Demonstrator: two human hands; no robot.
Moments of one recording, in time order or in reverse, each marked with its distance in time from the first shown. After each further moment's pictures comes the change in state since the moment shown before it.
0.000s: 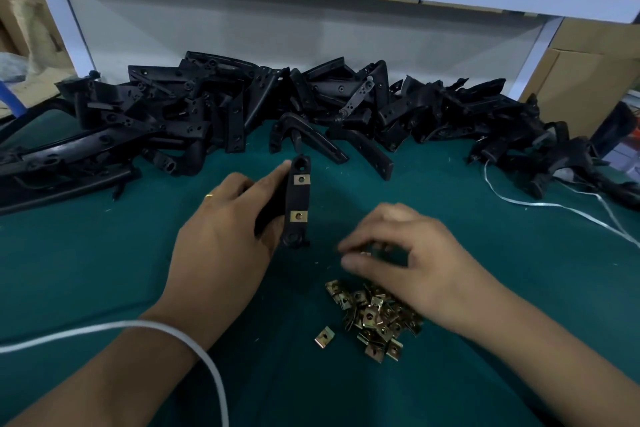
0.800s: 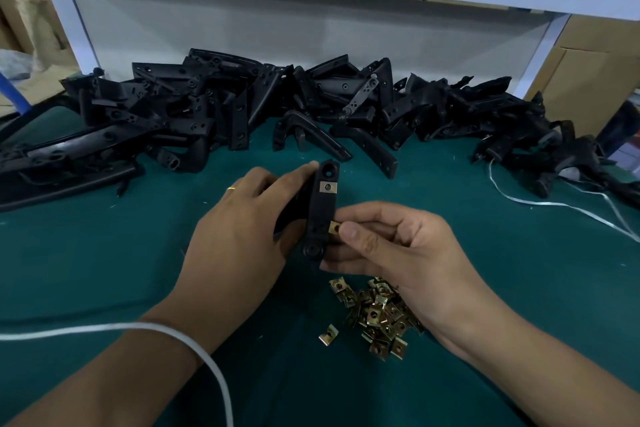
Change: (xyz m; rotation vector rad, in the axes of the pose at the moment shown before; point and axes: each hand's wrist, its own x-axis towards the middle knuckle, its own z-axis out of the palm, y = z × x) left_hand 0.002 0.013 -0.005 -0.007 -0.083 0.082; right_hand 0.004 -0.020 0.027 1.018 0.062 0.198
